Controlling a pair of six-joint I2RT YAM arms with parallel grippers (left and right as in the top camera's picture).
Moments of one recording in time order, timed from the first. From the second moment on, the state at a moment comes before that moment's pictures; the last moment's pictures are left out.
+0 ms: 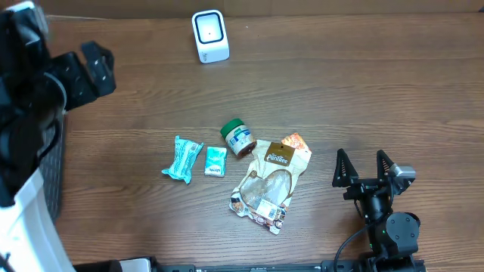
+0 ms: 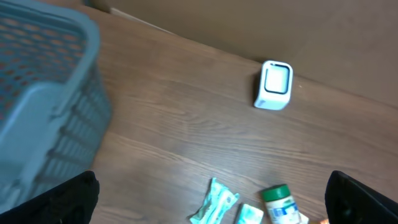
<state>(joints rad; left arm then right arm) 0.08 1.51 2.36 -1.59 -0.06 -0.27 0.13 0.03 0.02 -0.03 0.04 0.33</state>
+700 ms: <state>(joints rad) 0.09 1.53 2.36 -1.62 -0.09 -0.28 0.13 0.03 0.02 -0.03 0.04 0.33</state>
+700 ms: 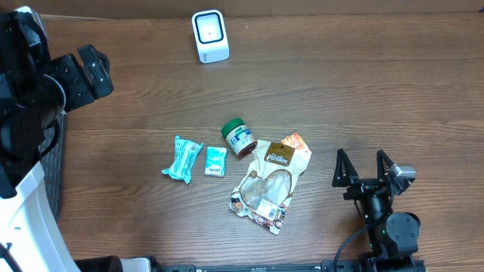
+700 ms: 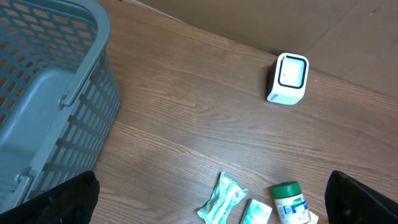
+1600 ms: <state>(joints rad) 0.09 1.53 2.36 -1.62 -0.09 -0.28 0.13 0.37 0.33 -0.20 -0.31 0.32</state>
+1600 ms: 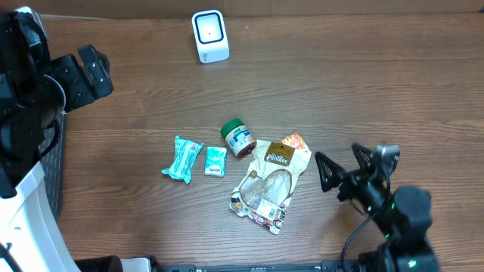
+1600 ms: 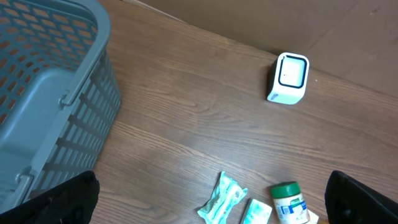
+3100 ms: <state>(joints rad) 0.09 1.53 2.36 -1.62 -0.10 -0.29 0.14 1.58 0.96 -0.94 -0.60 0.26</state>
